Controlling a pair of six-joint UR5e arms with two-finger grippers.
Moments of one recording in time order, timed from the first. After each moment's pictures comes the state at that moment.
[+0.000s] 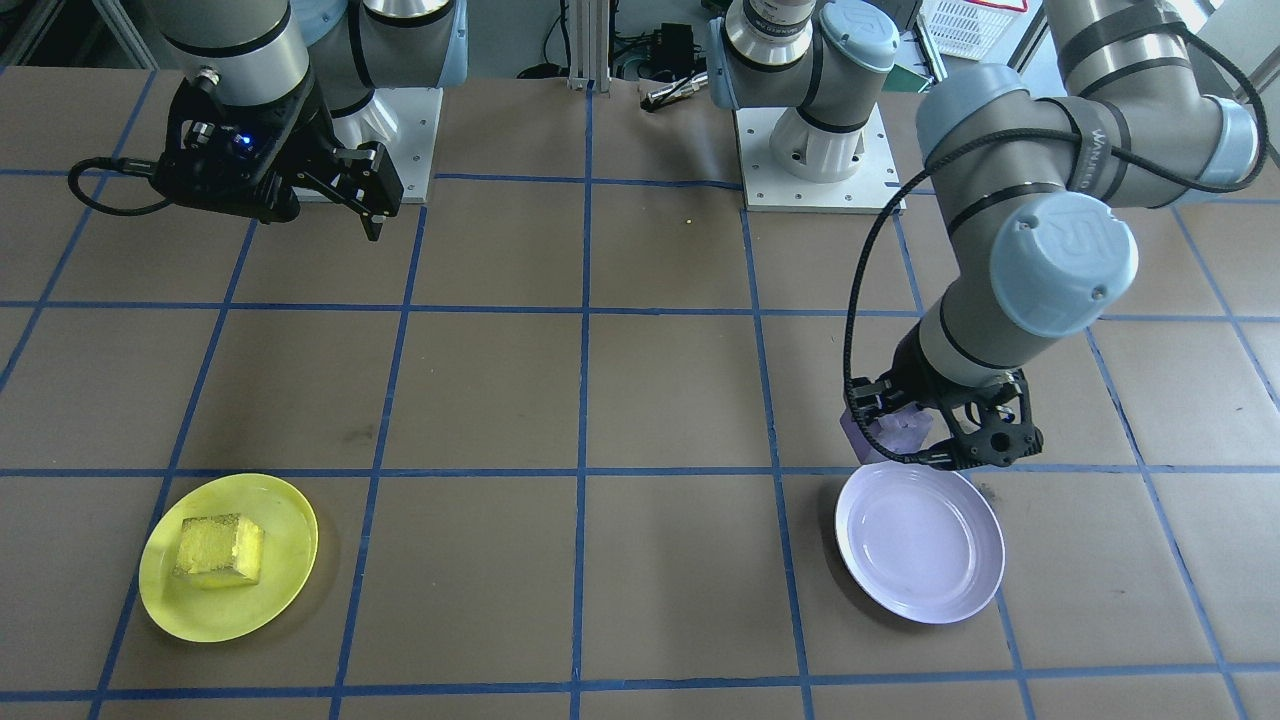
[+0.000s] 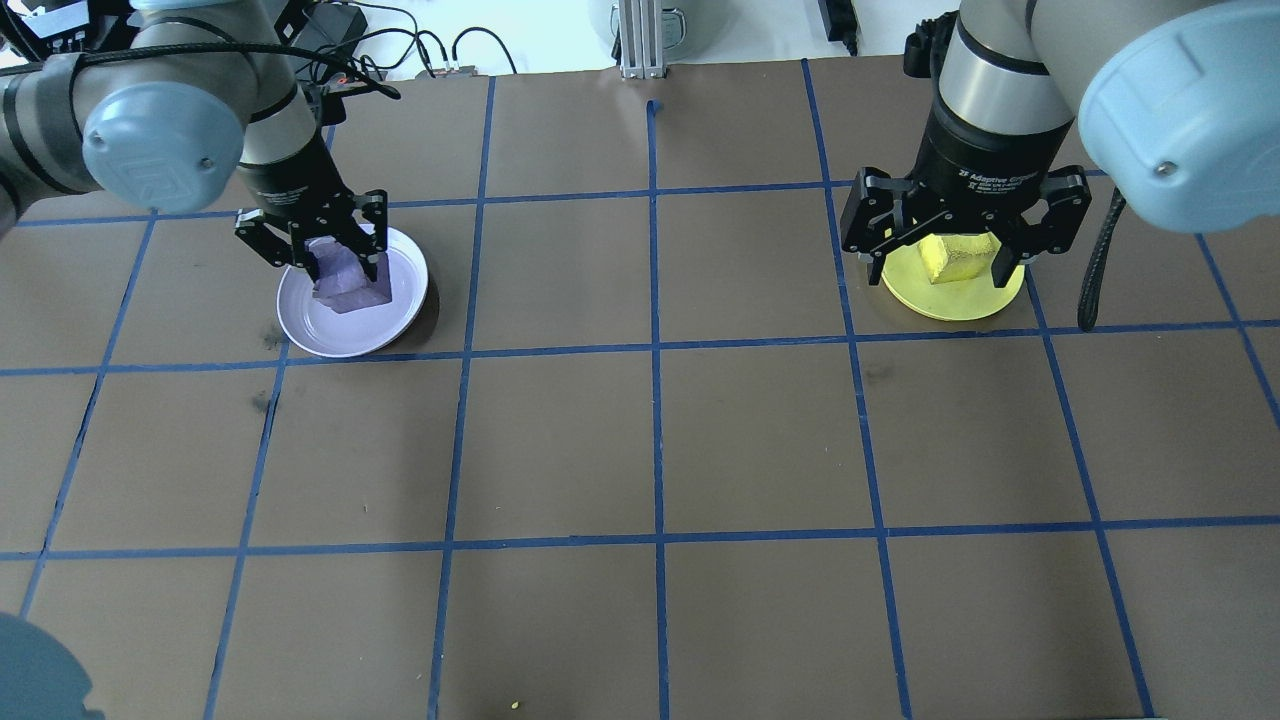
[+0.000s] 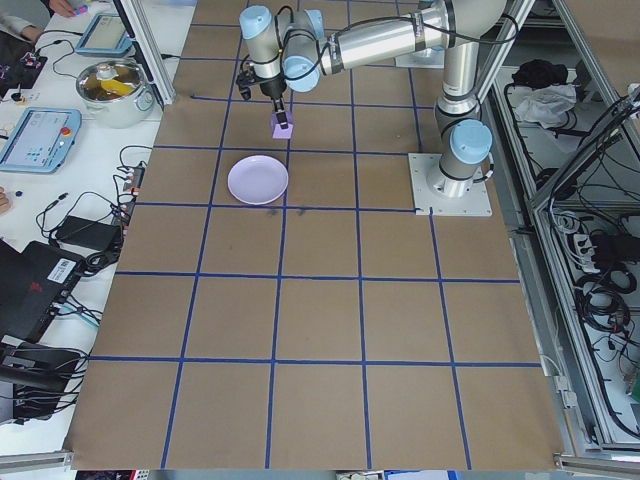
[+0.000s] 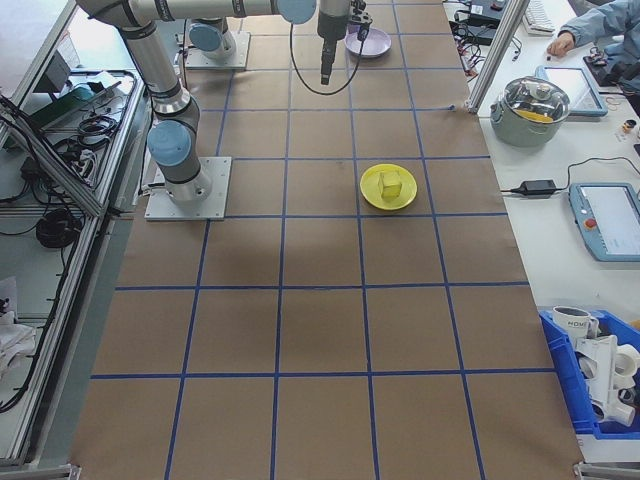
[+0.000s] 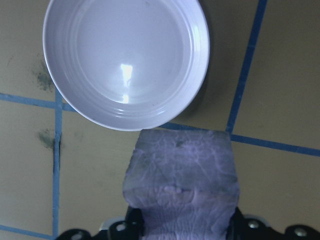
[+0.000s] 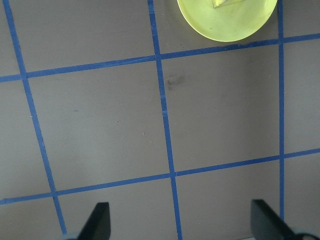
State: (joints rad) left arm -1.47 -1.85 -1.58 -1.43 1.63 -0.09; right arm 1.64 -1.59 1.59 -1.47 -1.63 0.20
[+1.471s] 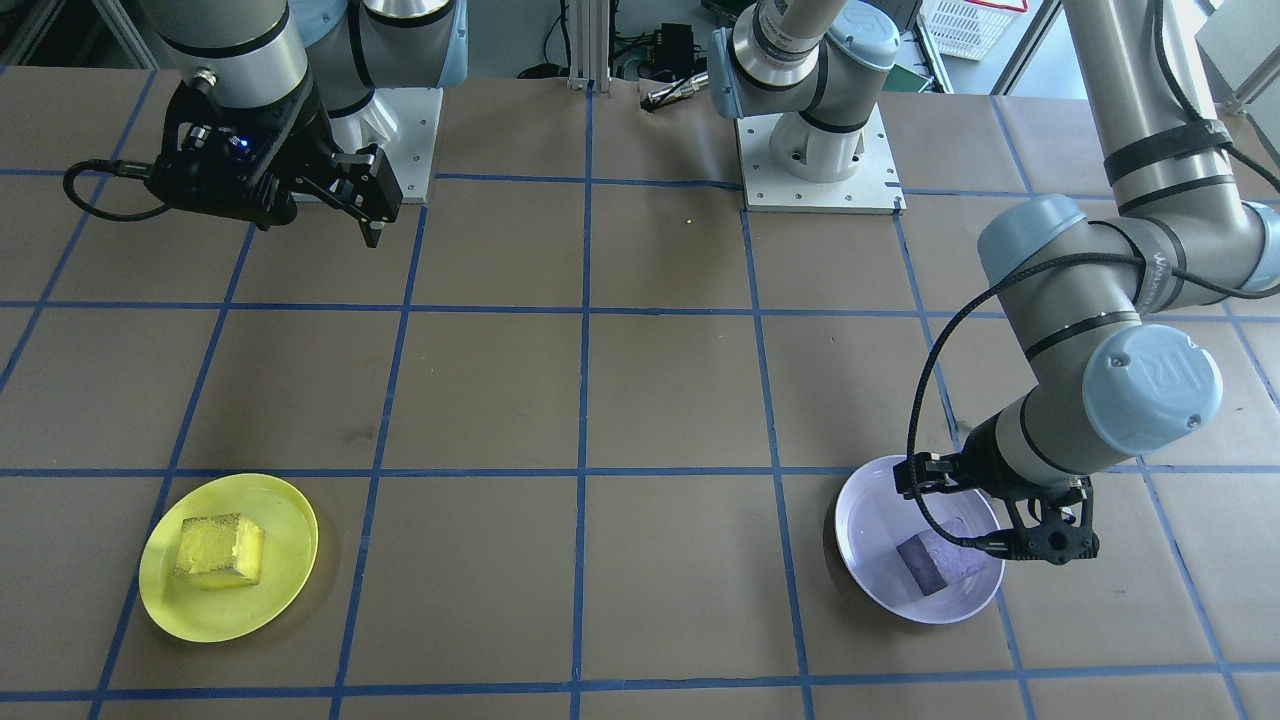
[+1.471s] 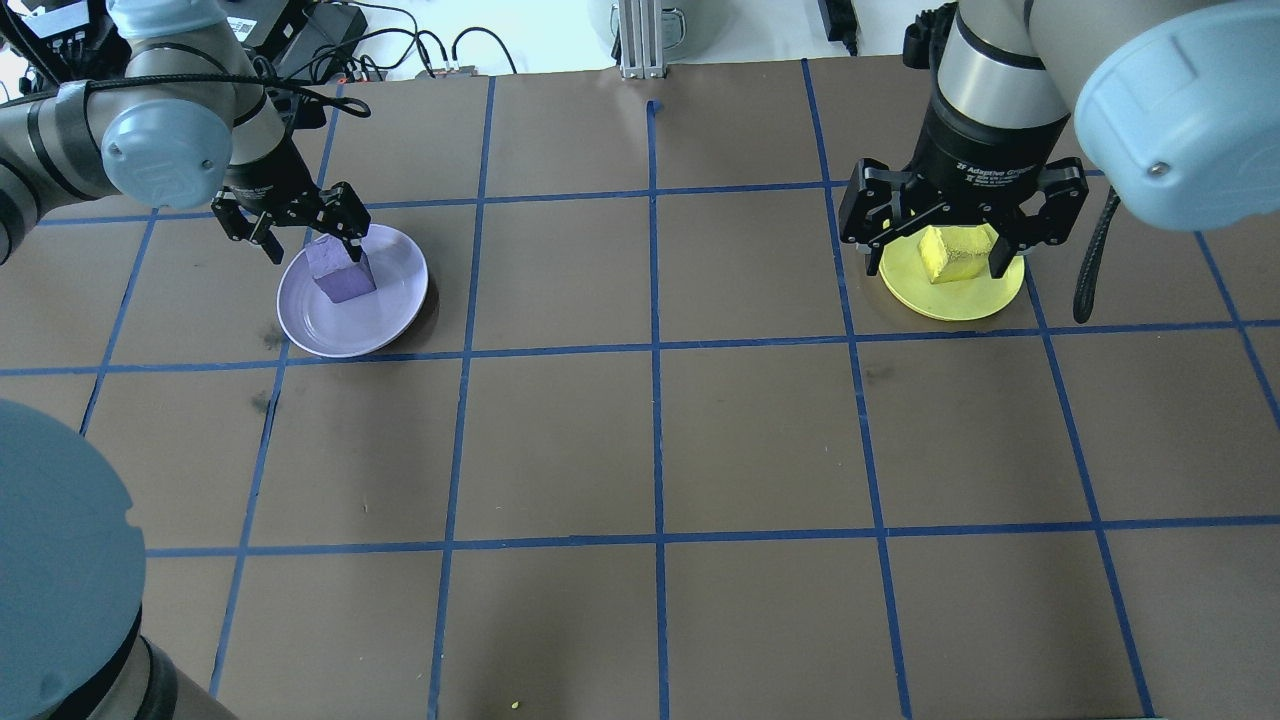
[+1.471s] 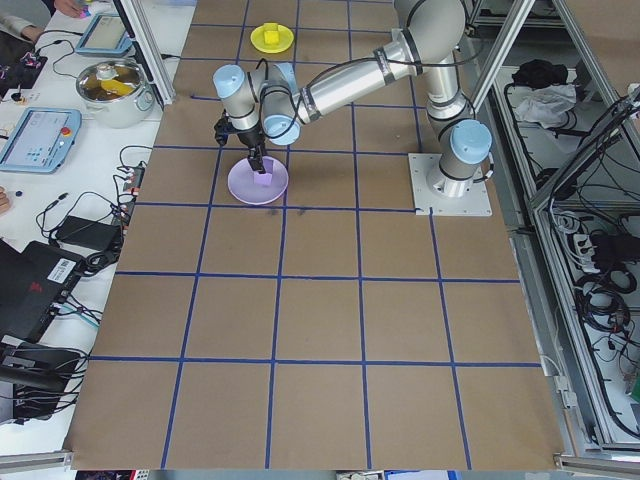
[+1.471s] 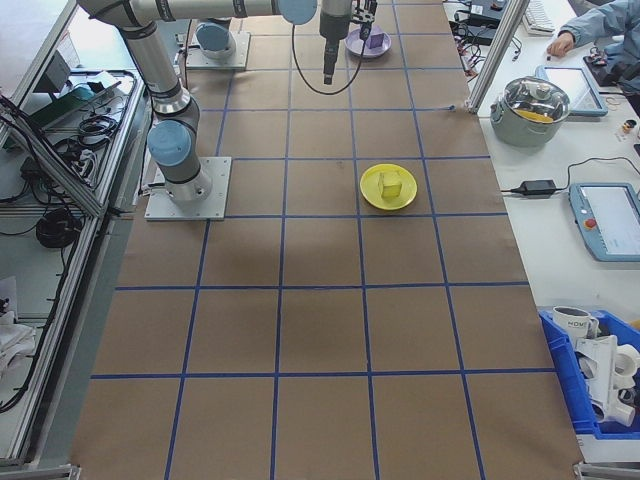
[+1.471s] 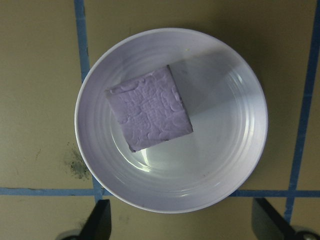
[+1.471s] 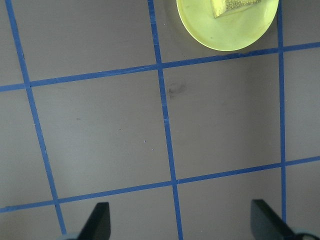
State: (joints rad) left arm -1.37 -2.00 -1.52 -1.29 1.64 0.18; right arm 1.64 -1.59 1.59 -1.50 -1.63 0.20
